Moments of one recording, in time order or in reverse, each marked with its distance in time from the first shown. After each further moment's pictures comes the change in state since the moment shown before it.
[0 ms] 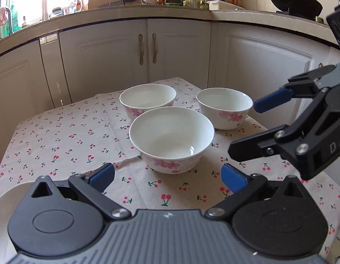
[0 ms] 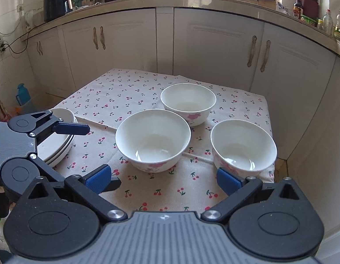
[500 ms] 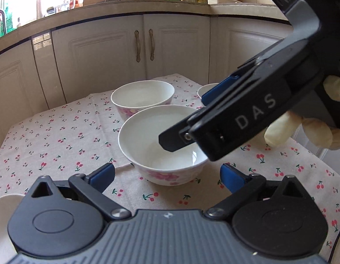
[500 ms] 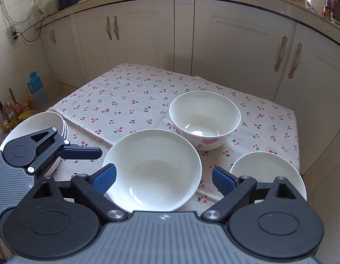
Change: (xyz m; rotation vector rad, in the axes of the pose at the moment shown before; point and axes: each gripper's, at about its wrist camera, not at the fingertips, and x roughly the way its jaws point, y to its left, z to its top) left arm 0.032 -0.005 0.004 0.023 0.003 0.008; right arm 0.068 -0.009 0.044 -0.066 0.051 0.098
